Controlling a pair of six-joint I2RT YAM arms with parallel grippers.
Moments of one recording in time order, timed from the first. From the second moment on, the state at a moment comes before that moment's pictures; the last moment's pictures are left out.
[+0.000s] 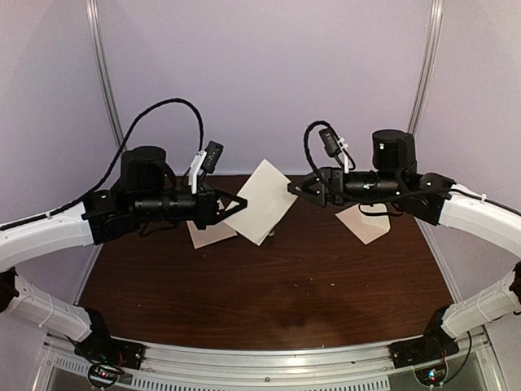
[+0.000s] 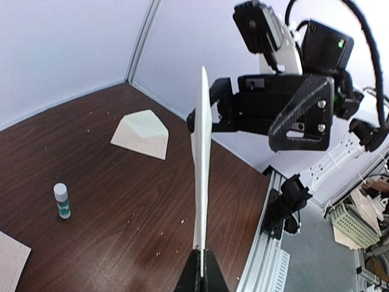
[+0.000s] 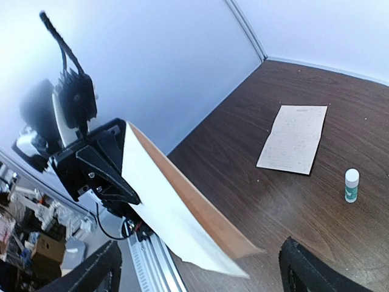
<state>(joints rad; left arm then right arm) -0.89 1.24 1.04 -0.08 0.36 -0.34 0.74 1.29 1.17 -0.19 -0.50 0.46</state>
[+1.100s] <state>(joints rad) -0.89 1.19 0.92 0.45 0.33 -0.59 0.82 1.31 1.00 0.45 -0.60 0.77</state>
